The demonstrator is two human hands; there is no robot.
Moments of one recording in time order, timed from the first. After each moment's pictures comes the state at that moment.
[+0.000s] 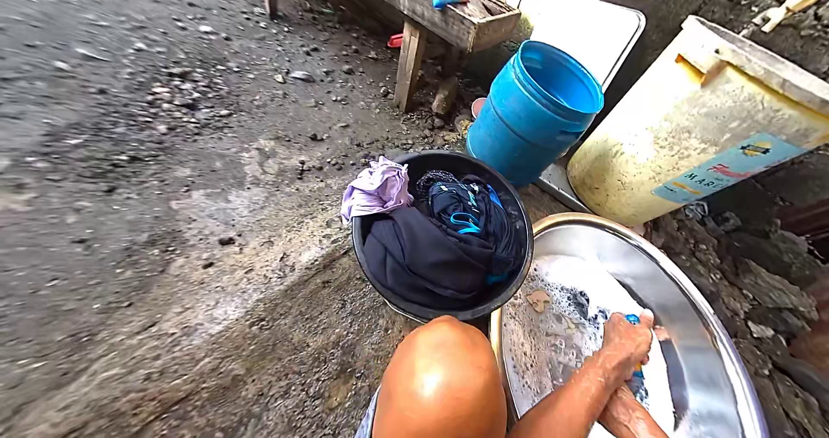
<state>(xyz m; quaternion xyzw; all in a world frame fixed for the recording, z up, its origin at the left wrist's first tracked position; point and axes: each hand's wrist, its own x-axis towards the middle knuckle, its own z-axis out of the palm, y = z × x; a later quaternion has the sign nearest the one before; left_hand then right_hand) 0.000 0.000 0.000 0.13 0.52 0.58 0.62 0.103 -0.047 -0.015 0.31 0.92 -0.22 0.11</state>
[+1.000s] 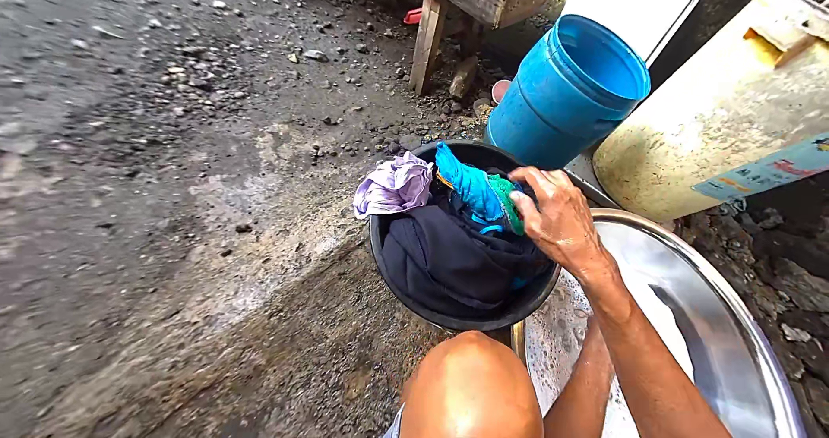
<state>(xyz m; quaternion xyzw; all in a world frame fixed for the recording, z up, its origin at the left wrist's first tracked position) -0.026 -0.031 -0.035 -0.14 0.31 0.76 0.55 -0.191 -0.084 0.124 0.06 0.97 -0.12 -0.19</state>
